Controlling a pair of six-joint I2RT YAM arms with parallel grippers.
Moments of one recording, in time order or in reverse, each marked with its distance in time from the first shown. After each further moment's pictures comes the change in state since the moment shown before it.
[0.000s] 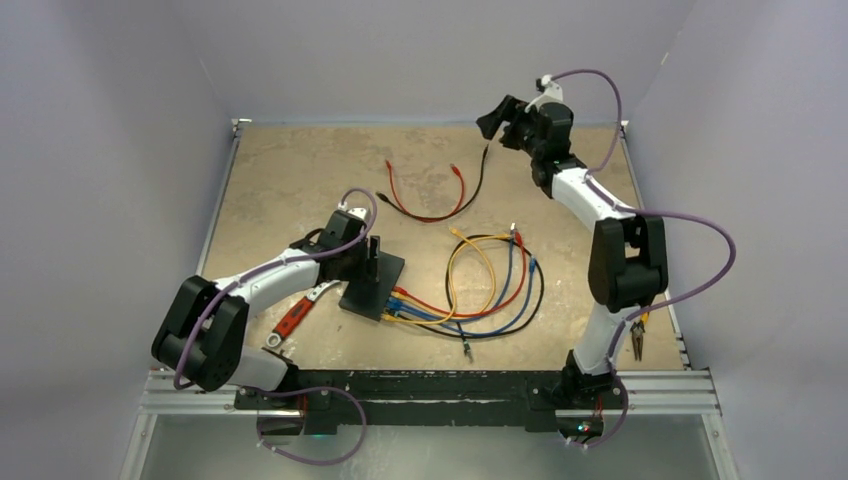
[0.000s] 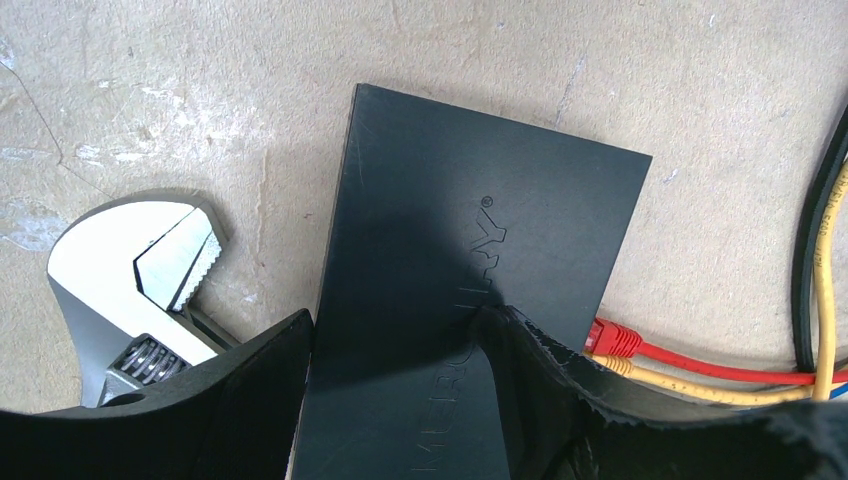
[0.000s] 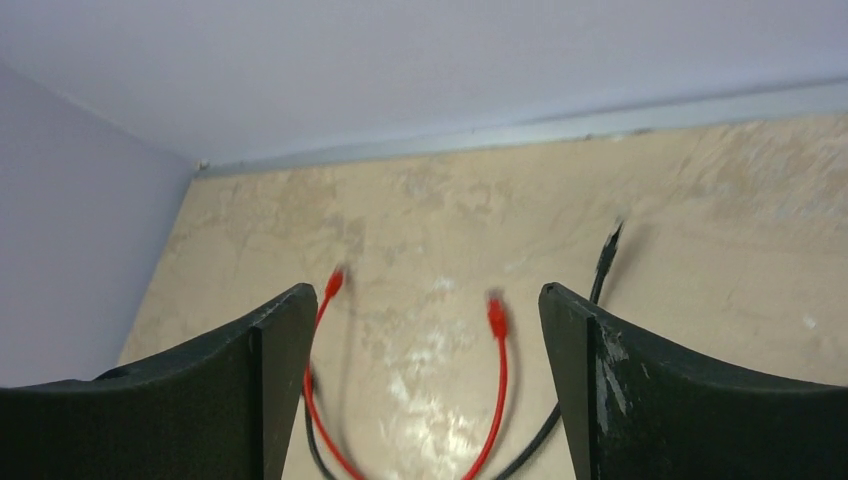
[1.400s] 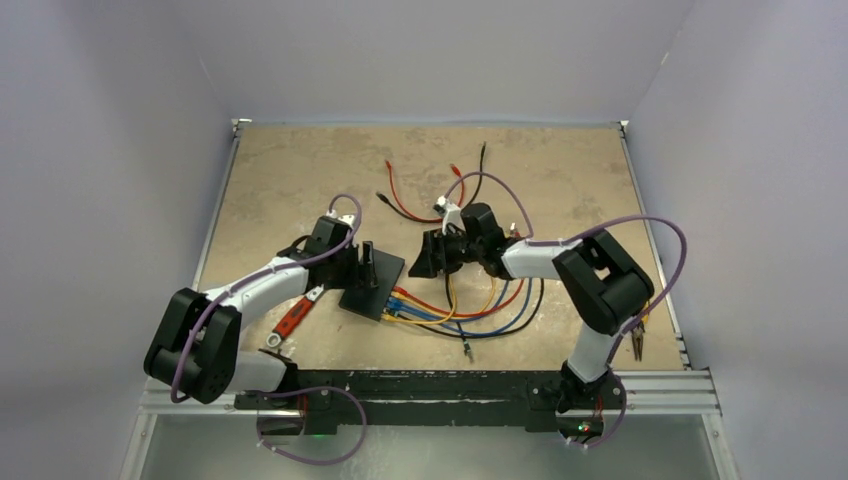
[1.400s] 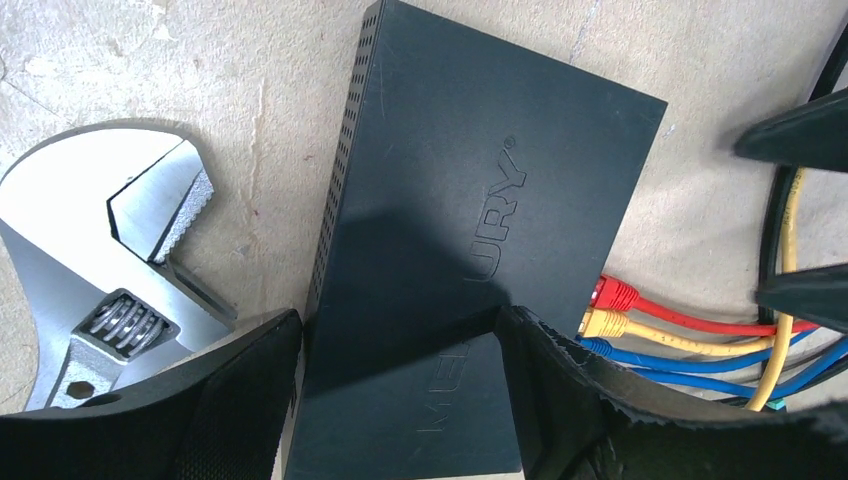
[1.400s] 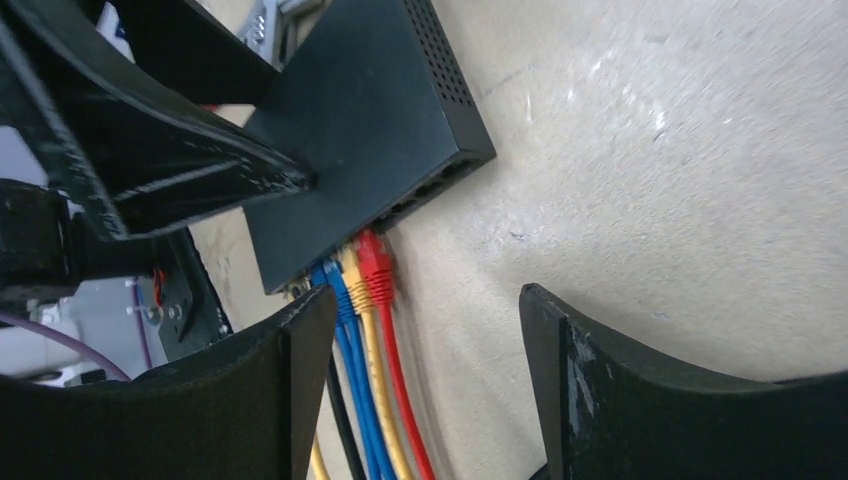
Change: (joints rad) left arm 0.074 -0.071 -0.084 0.015 0.131 -0.036; right arm 0.440 -0.129 -0.610 0.035 -0.370 -0.045
